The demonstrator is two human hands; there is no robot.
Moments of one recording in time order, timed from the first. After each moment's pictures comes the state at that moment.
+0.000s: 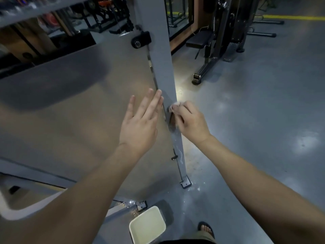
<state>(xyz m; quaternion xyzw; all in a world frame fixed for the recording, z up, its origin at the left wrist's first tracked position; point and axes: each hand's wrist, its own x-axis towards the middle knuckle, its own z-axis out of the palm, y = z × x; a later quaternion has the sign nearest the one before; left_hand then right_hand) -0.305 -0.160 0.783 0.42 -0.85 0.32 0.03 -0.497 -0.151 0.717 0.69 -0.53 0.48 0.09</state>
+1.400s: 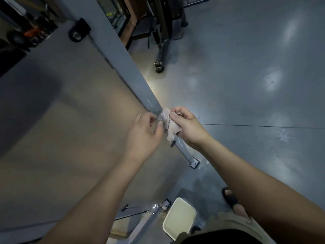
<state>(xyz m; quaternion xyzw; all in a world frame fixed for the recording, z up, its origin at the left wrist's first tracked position) -0.305 -0.143 0.754 0.37 -0.89 -0.17 0.19 -0.442 -0.078 0.680 0.16 -0.40 0.75 -0.51</state>
